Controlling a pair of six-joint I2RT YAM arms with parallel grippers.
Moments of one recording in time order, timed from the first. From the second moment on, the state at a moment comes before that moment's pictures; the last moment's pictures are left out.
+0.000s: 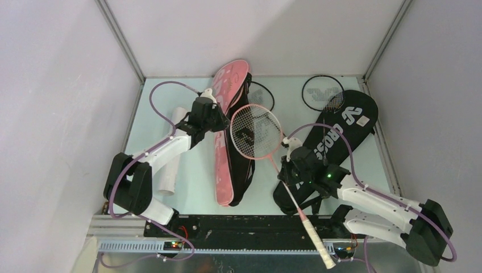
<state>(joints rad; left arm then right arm) -0.44 1.50 0.99 -0.06 0.04 -0.59 0.83 0.96 0.57 -0.38 0.03 0.48</state>
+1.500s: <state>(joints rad) -0.56 1.44 0.88 -0.01 0.26 -0.58 0.72 1.56 0.97 -0.10 -0.04 0.37</state>
